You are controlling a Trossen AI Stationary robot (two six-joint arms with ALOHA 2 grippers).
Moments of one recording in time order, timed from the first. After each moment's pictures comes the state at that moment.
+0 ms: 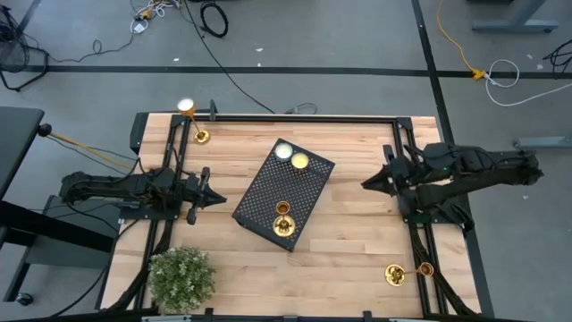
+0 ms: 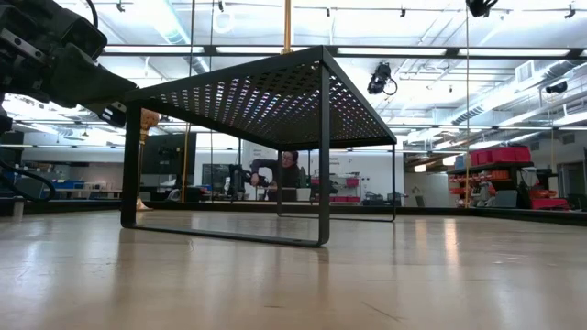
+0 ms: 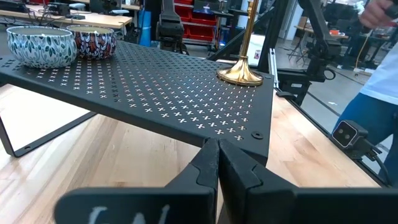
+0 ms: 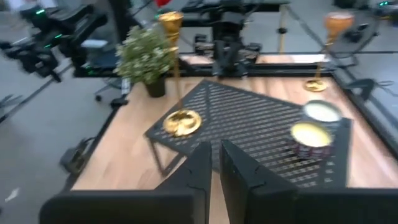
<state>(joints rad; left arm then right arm) -0.02 0.13 0.04 -0.03 0.11 -0.12 0.16 0.67 0.90 -0.56 0.01 0.07</state>
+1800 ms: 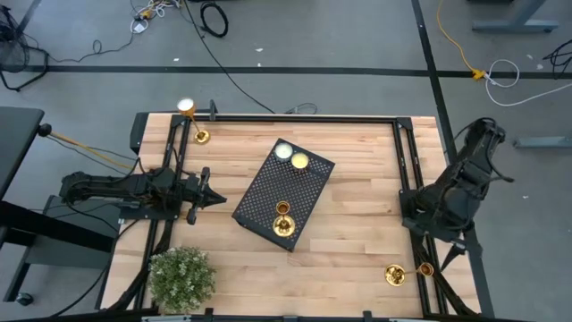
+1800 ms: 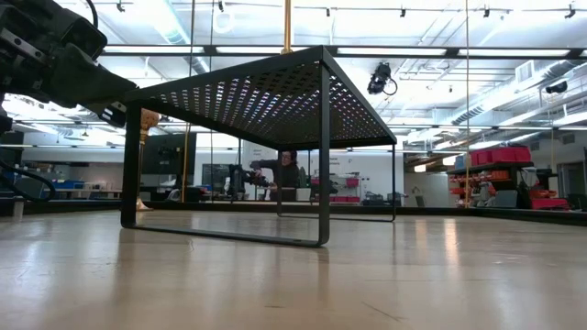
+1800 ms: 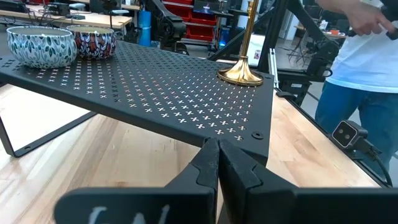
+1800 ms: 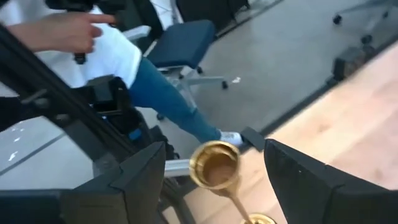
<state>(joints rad) -0.02 0.13 0.04 -0.03 0.11 -0.12 0.91 0.59 0.76 -0.62 -0.32 0.22</state>
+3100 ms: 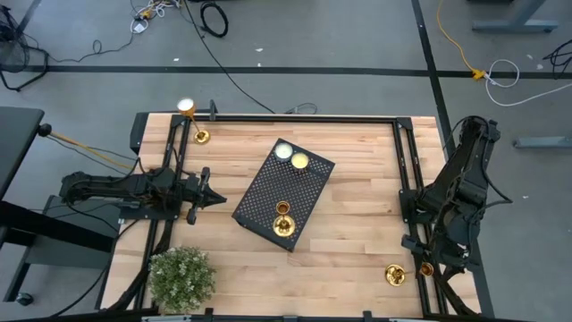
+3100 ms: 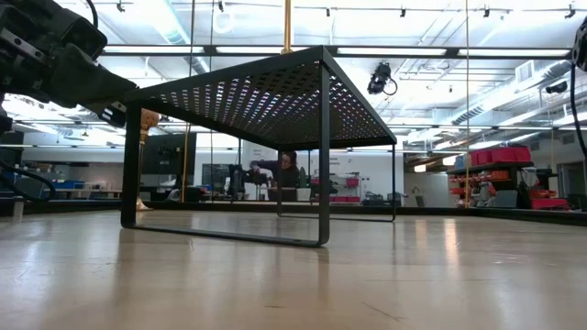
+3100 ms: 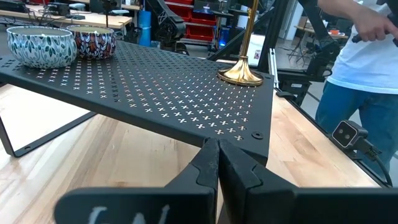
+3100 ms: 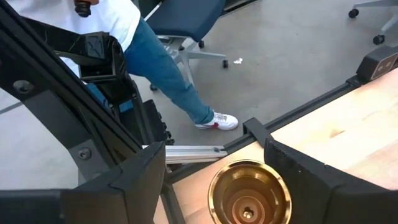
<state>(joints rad) -0.02 0.13 0.04 -0.03 0.11 -0.12 1.06 0.77 0.76 -0.55 -0.22 0.12</state>
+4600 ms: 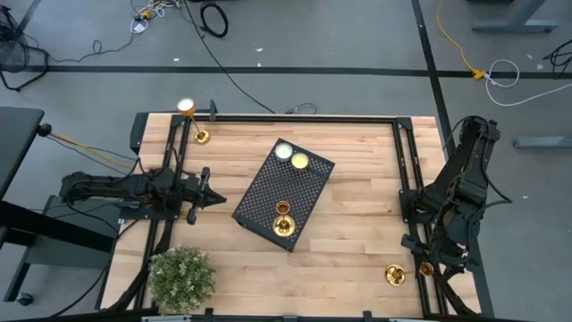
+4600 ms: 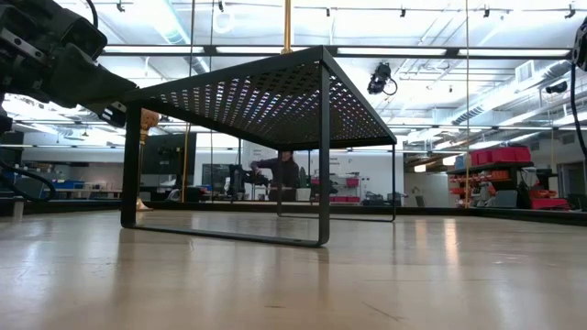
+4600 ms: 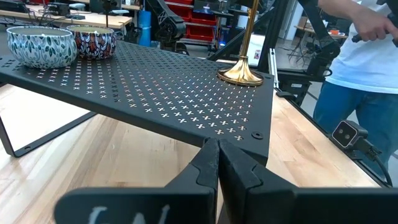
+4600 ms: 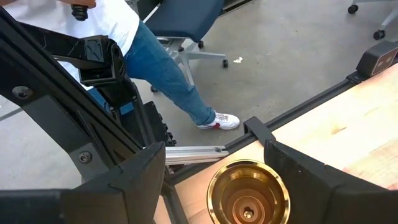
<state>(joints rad) -0.02 0.13 0.04 -0.03 0.11 -0.12 1.06 0.77 0.76 -0.55 -0.22 0.15</state>
